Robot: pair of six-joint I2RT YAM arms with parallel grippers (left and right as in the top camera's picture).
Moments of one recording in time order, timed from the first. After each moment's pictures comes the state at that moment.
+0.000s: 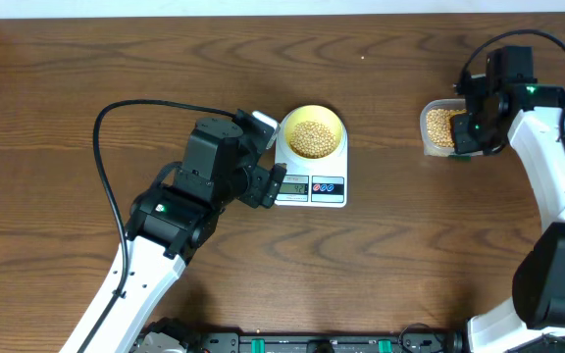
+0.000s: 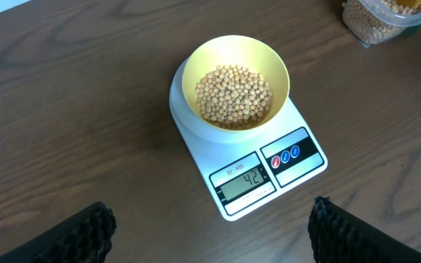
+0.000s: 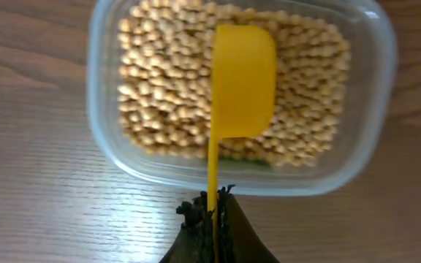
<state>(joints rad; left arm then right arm) -0.44 1.16 1.04 -0.66 0.08 0.06 -0.06 1.75 1.40 -0.93 0.01 -0.20</state>
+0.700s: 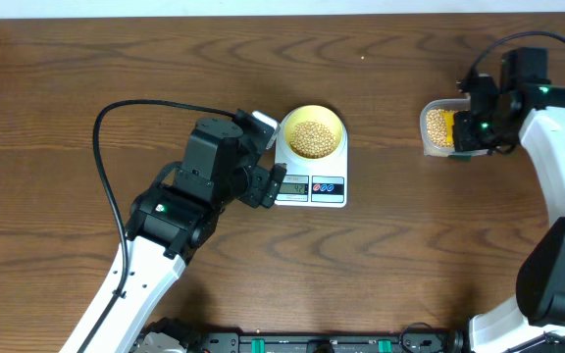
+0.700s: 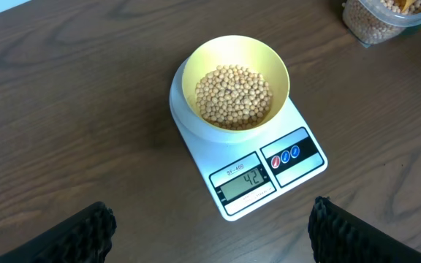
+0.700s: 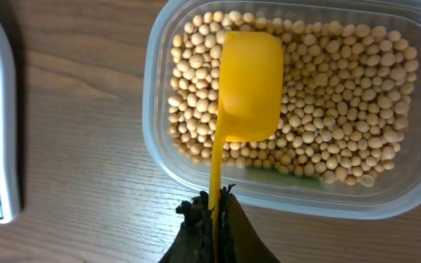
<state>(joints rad) -0.44 1.16 1.04 -0.66 0.08 0.06 -0.13 1.76 1.40 -0.92 -0.22 -0.19</state>
